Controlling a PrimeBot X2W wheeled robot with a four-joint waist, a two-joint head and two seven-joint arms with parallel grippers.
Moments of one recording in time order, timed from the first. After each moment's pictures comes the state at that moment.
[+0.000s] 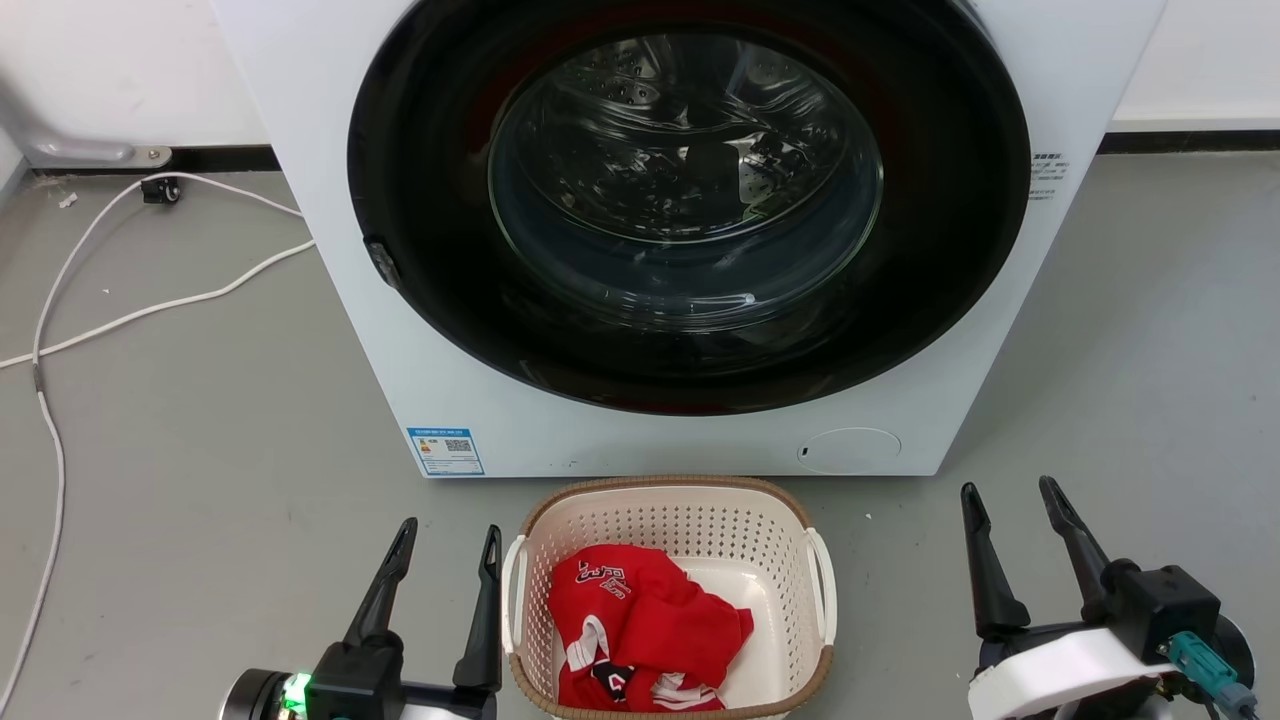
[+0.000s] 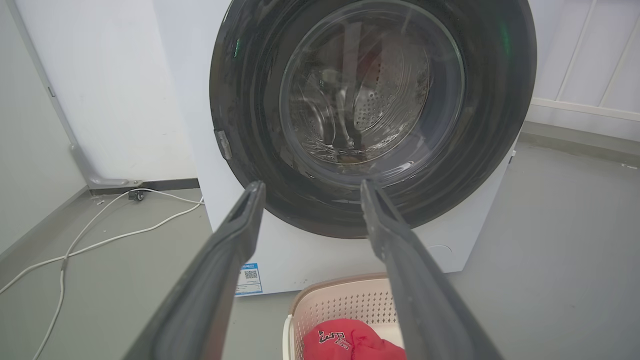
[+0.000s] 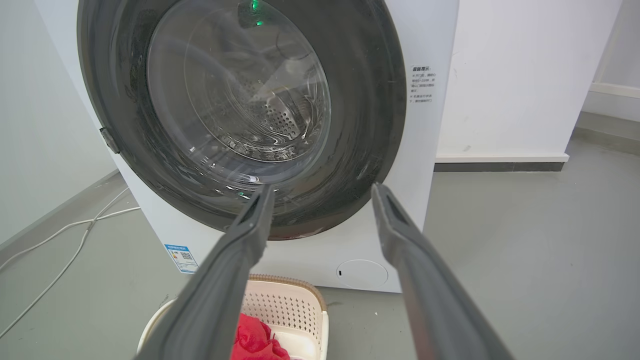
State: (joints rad) left arm 0.12 0.05 -0.14 -0.01 -0.05 -0.03 -0.26; right arm 0.00 -0.05 0.02 0.17 0.11 0.13 -0.26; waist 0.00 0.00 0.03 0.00
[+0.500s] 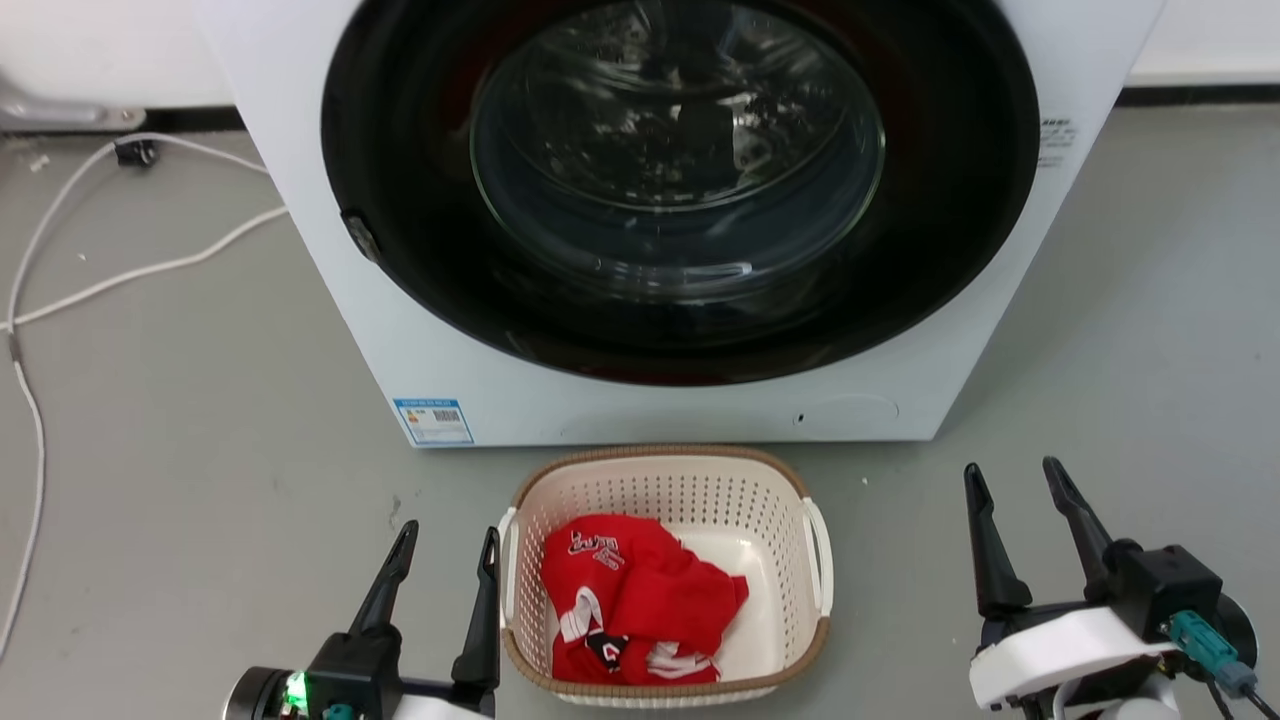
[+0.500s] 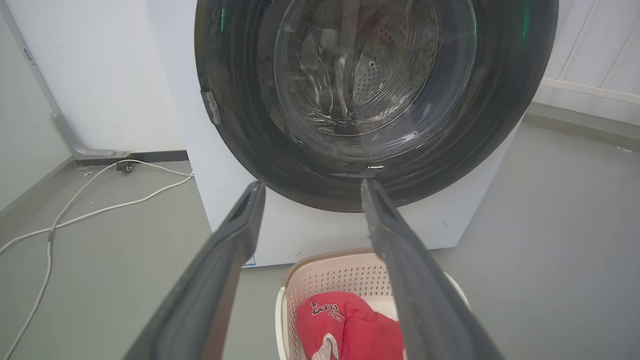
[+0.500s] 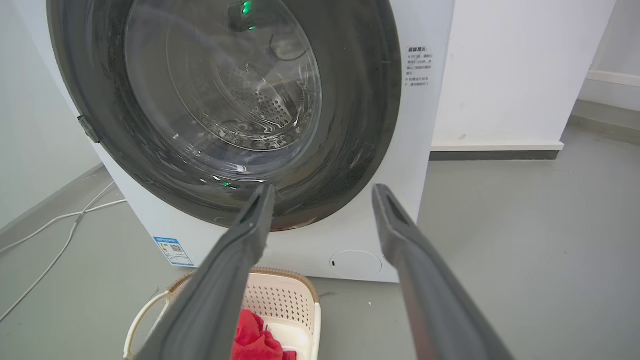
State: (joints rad) left arm 0.10 0.05 -0.13 0.03 -0.07 -0.04 -0.26; right arm -0.03 -0.05 0.02 0.19 0.11 0.13 -0.26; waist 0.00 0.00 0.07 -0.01
